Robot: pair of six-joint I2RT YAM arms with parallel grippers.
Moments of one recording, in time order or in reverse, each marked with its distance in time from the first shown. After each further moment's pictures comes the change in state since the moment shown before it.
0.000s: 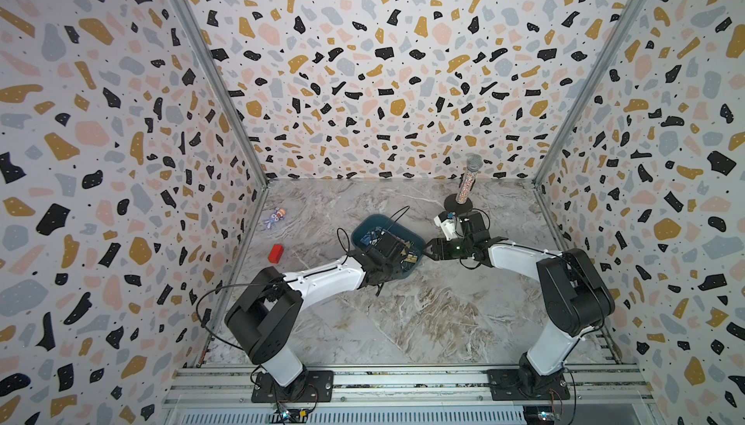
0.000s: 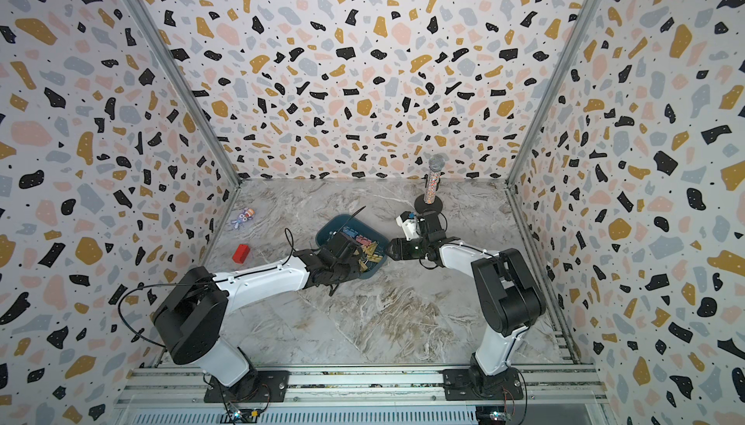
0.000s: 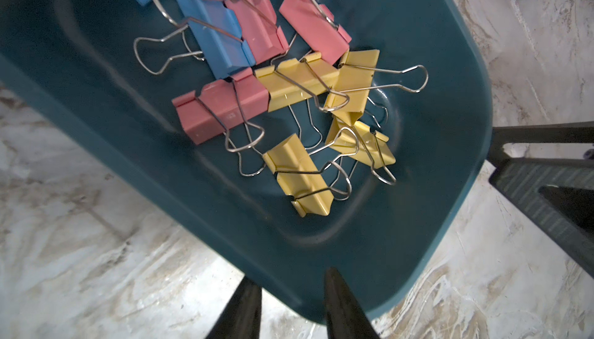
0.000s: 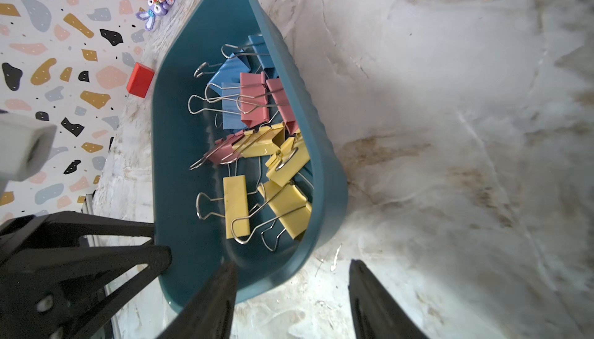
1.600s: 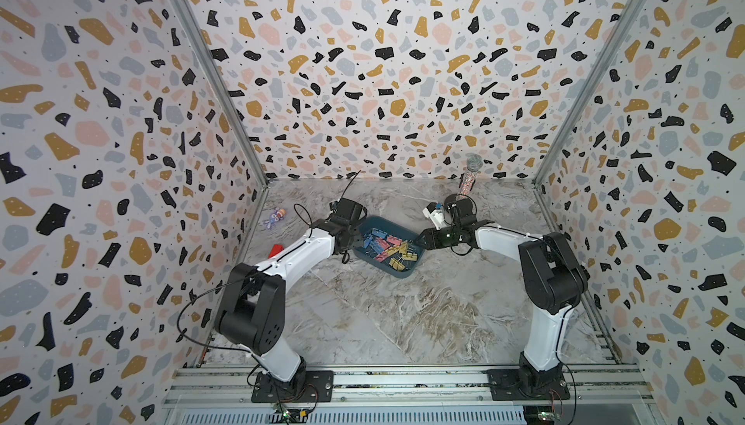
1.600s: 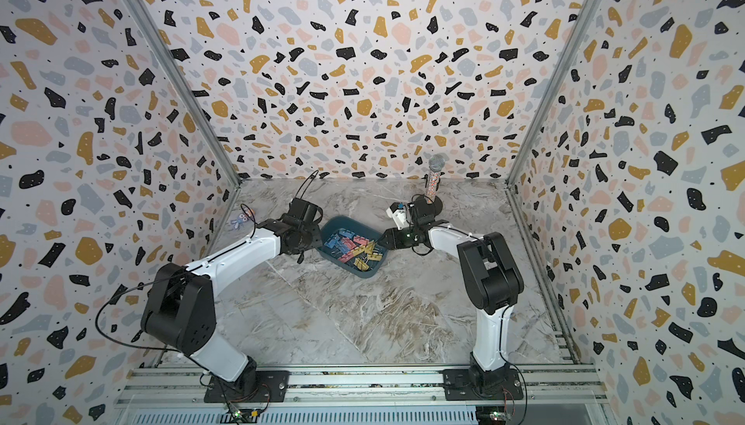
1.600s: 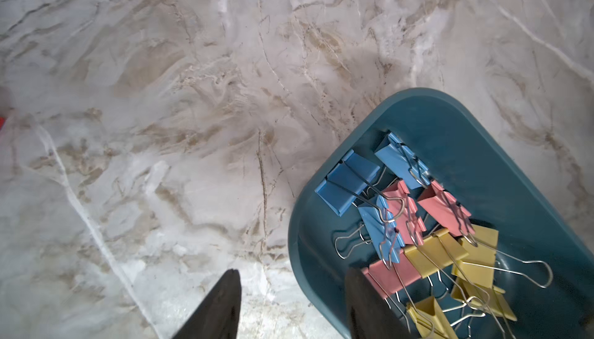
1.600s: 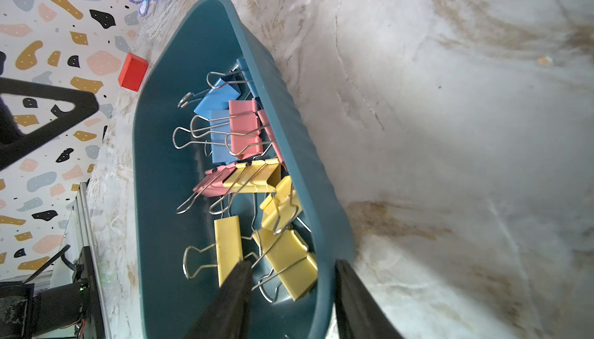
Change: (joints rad) left arm 0.371 0.035 0.187 -0.182 -0.086 0.287; right arm 0.006 0.189 0.271 -0.164 -0.037 -0.097
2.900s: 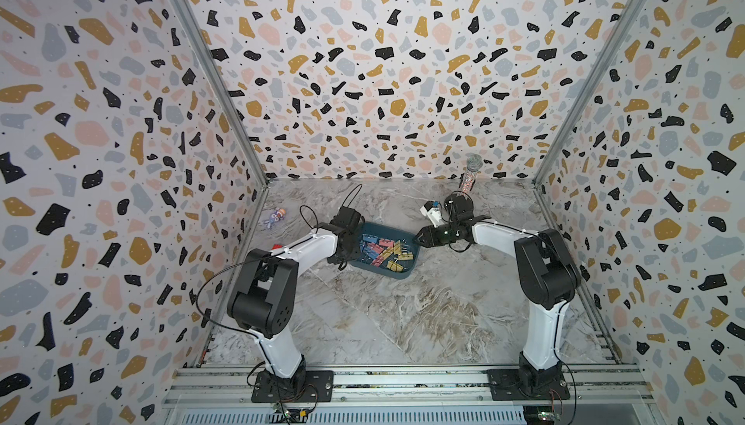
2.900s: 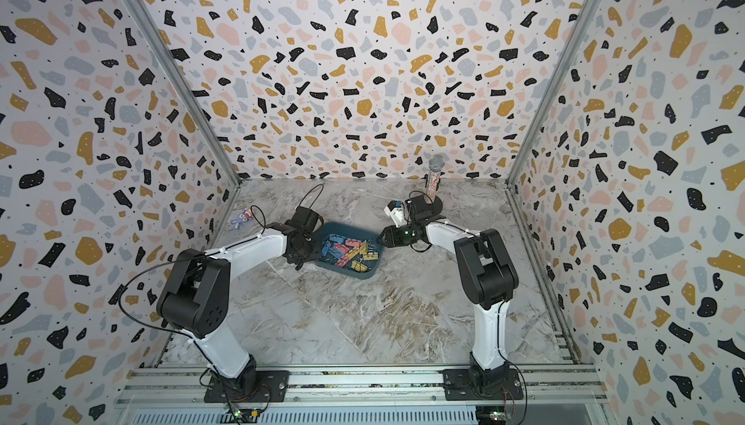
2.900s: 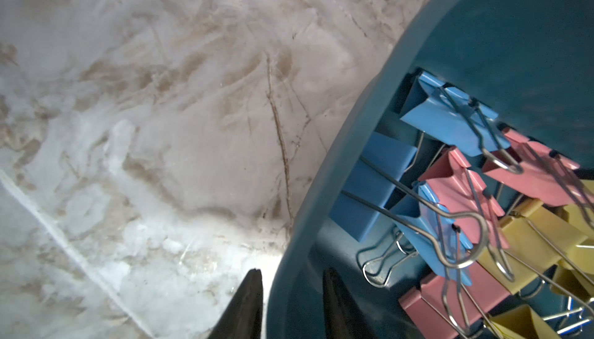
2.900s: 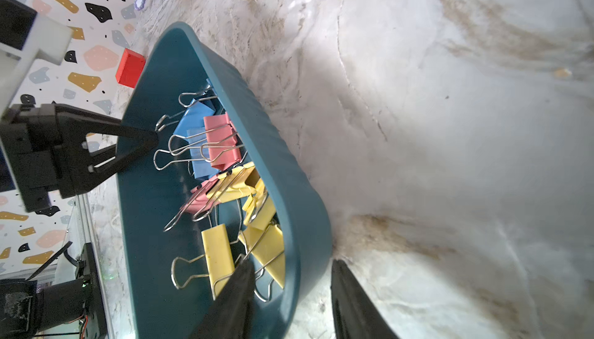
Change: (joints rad) left arm 0.040 0.074 -0.078 -0.020 0.080 0.081; right arm 0.000 0.059 0.090 -0.068 -0.016 -0.023
